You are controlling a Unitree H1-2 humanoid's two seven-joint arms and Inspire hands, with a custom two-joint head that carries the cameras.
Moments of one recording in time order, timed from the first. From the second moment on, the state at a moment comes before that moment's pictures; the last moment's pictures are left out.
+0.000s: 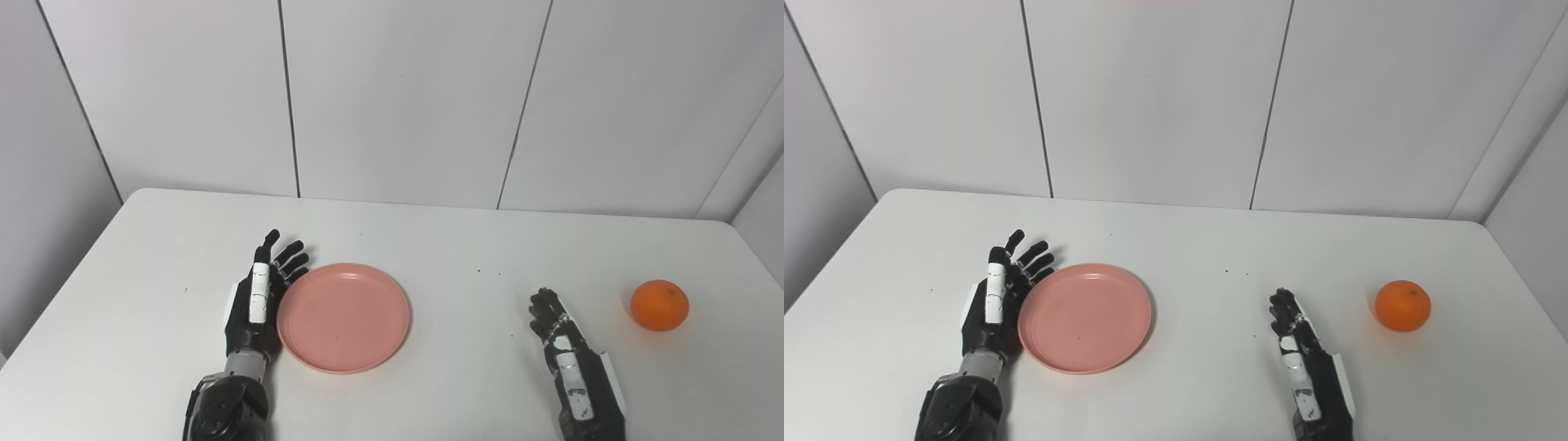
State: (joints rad) left arm -0.23 -0.05 0.13 0.15 -0.25 0.03 -0.03; right arm 0.07 0.03 0.01 -0.07 0.10 -0.16 0.12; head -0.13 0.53
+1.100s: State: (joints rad) left arm -0.21 -0.06 0.12 0.12 -0.31 0.06 -0.05; right arm 0.05 0.07 0.05 -0.06 0.03 -0.17 0.08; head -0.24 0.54
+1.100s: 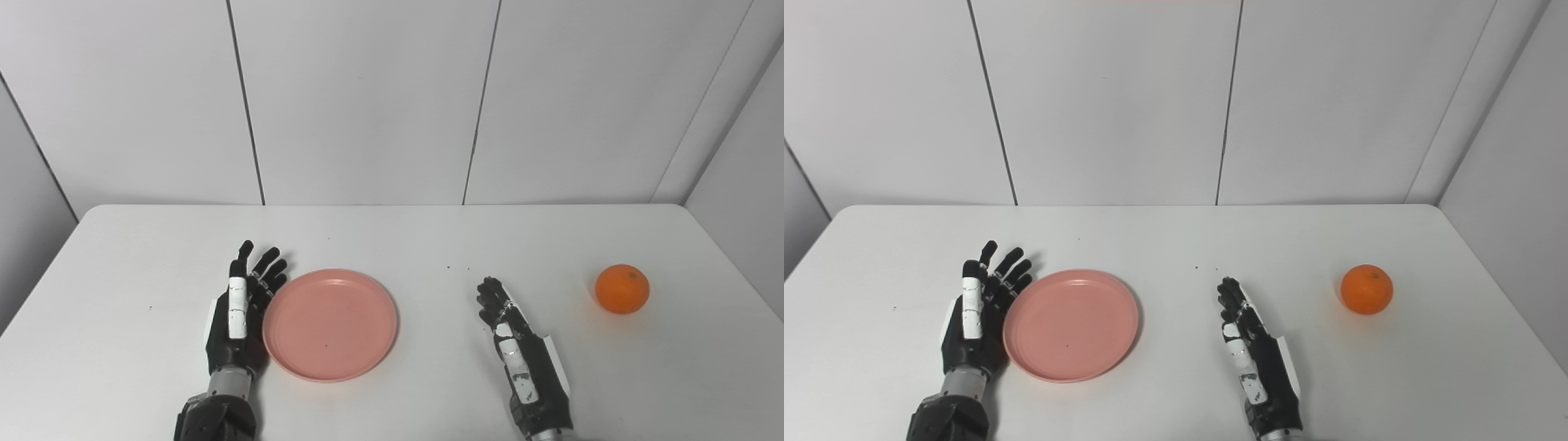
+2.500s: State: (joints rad) left arm -0.17 -0.10 0.05 0.01 -0.29 0.18 -0.03; right arm 0.05 0.07 0.08 -0.06 0.02 -0.17 0.06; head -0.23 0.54
